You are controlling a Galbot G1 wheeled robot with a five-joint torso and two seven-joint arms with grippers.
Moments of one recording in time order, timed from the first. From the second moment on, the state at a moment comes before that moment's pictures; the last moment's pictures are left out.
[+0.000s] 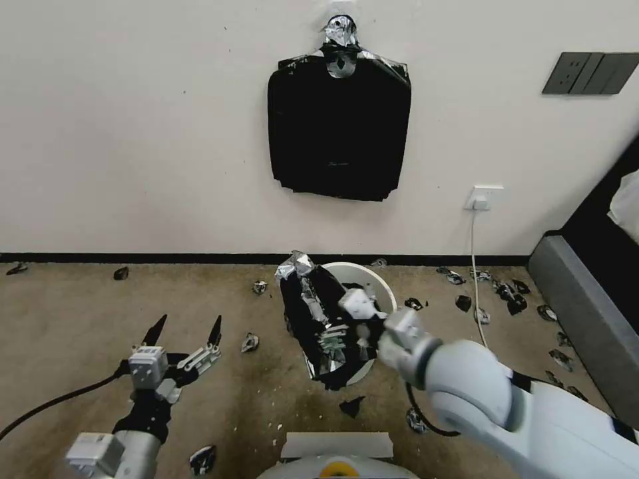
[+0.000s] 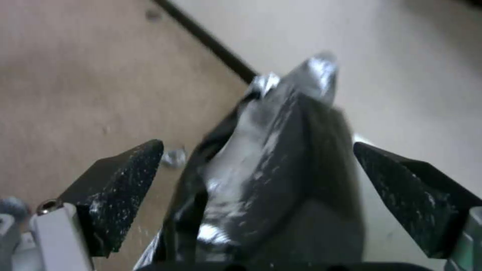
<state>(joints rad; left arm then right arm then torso) 2.03 -1.26 -0.67 -2.30 -0.36 -0.14 -0.05 -0.84 0.81 -0.40 2.23 0.58 -0.68 0.29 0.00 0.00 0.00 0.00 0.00</state>
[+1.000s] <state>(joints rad) 1.96 -1.20 -0.58 -2.30 -0.34 -0.06 -0.09 -0.80 0.79 -0.51 2.20 0.34 -0.72 0.40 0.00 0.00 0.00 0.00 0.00</state>
